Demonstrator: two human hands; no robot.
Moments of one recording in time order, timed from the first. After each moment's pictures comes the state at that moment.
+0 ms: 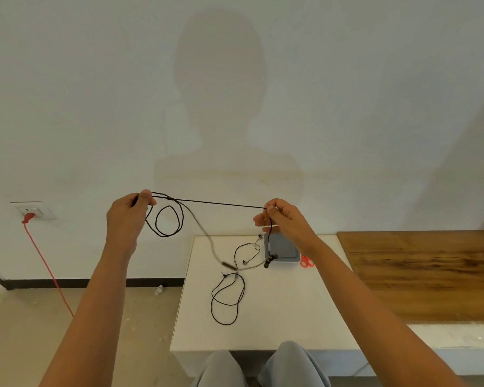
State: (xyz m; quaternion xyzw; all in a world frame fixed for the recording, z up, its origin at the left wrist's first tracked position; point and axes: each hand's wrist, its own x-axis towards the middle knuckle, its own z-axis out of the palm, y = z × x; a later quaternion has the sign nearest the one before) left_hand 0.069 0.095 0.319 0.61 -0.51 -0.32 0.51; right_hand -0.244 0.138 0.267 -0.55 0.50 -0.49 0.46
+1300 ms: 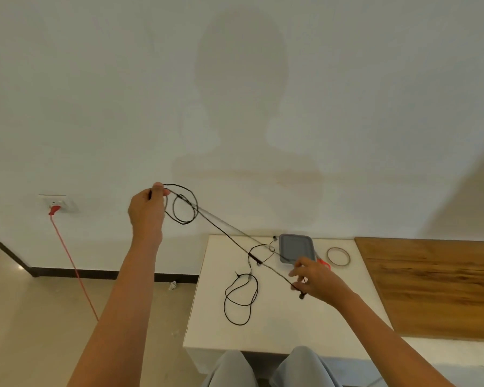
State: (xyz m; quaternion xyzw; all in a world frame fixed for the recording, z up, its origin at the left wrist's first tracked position) left_hand 0.062 0.089 0.323 0.61 -0.42 -0.33 0.59; right_hand -0.286 0.170 0.145 -0.77 0.61 -0.10 0.16
